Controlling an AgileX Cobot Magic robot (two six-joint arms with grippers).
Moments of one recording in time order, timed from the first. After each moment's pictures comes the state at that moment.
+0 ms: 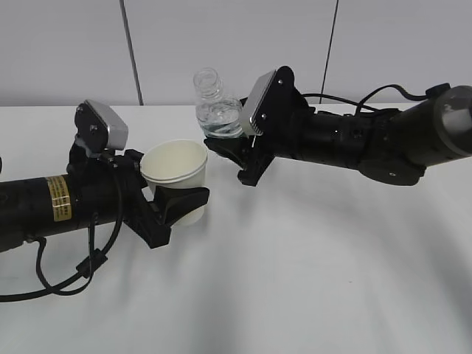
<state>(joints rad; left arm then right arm) -0.33 1.81 -0.62 0.85 -0.93 -0.39 0.32 2.05 -1.14 -0.84 -0.77 0.07</state>
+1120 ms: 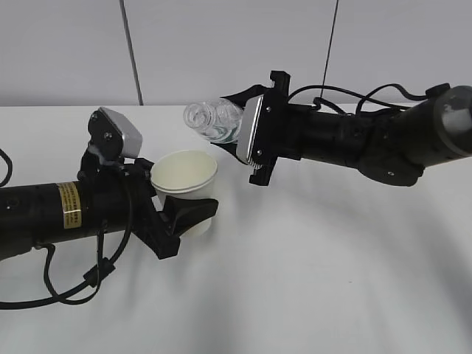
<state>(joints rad) -0.38 1.81 -0.62 0.83 -0.89 -0.41 0.32 2.05 -1.14 -0.79 -0.77 -0.43</state>
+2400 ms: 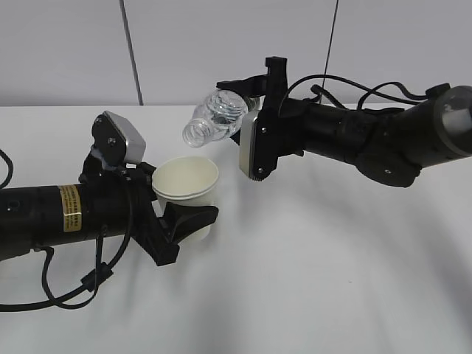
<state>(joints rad) -0.38 1.81 -0.62 0.87 -0.87 -0.41 0.32 2.05 -1.14 -0.68 -0.83 -0.91</state>
